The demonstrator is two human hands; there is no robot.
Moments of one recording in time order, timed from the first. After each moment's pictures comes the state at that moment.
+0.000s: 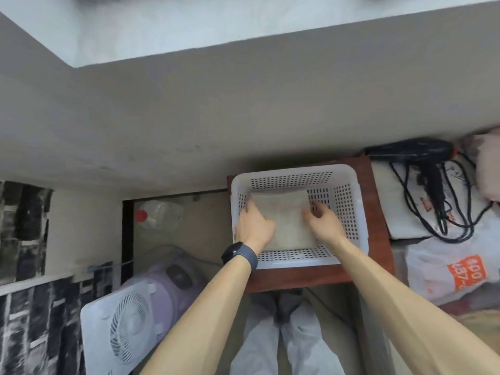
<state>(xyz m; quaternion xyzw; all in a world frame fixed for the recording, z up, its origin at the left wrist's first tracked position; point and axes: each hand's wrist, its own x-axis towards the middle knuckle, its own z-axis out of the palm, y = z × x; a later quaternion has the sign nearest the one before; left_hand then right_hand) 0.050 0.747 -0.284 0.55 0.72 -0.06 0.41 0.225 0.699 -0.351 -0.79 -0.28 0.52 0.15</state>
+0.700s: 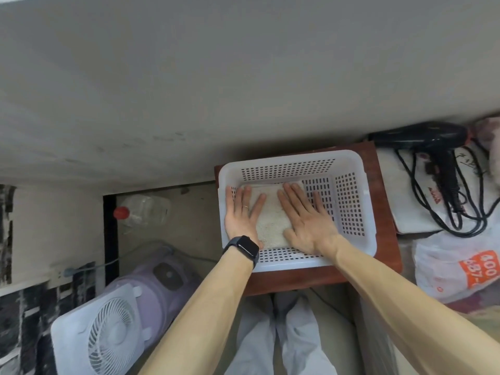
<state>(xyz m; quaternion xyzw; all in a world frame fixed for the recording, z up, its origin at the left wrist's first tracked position) 0.036 0.750 -0.368 0.79 0.44 -0.43 0.01 0.211 0.700 -0.403 -0.62 -0.73 0.28 -0.13</state>
